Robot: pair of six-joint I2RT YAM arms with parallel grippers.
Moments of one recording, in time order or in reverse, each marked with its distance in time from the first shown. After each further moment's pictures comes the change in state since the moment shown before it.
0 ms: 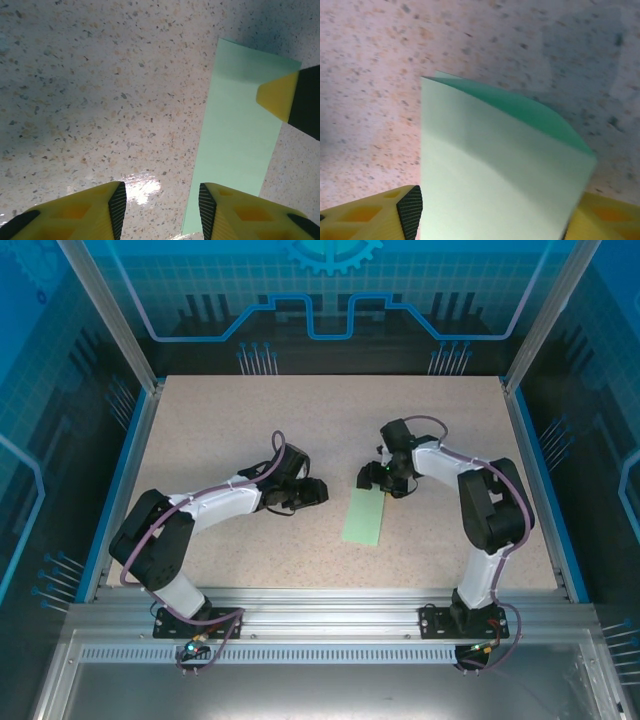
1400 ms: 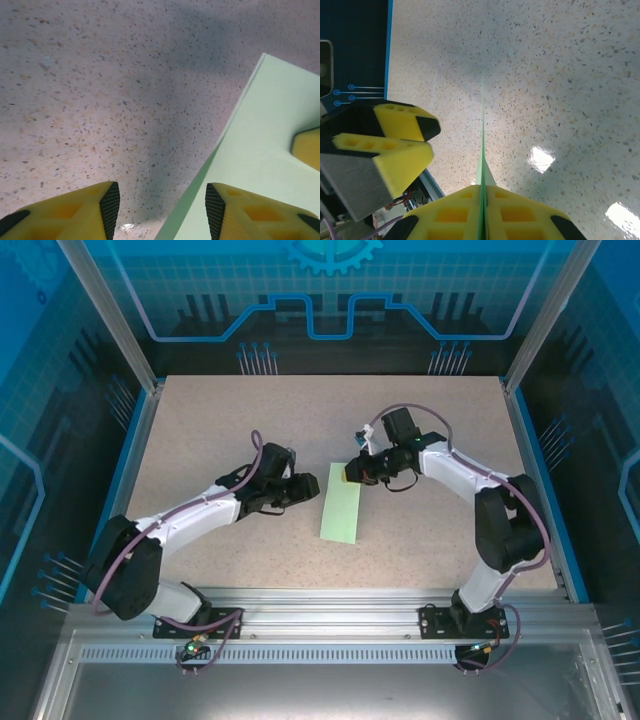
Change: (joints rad) left arm 0.027 -0.202 -0.081 -0.010 -0.044 -0.050; right arm 0.032 -0.129 0.003 0.099 -0.472 -0.114
